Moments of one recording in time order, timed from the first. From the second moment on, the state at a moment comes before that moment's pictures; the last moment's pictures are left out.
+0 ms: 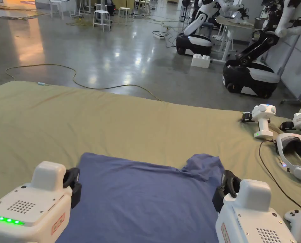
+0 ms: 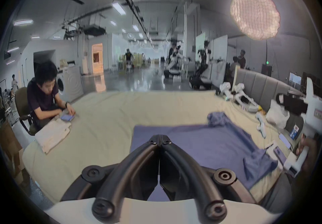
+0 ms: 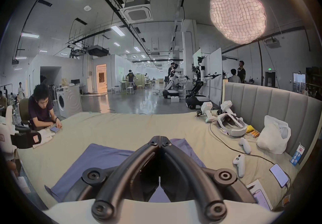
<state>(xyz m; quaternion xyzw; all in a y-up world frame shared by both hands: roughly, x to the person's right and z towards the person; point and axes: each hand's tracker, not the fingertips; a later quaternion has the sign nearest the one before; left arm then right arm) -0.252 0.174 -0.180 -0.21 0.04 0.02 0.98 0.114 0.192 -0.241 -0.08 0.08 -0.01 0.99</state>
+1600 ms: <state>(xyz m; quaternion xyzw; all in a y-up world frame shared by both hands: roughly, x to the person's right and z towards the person) -0.337 0.027 -0.159 -0.53 0.06 0.12 0.84 0.252 0.035 -0.229 -0.51 0.02 0.07 0.86</state>
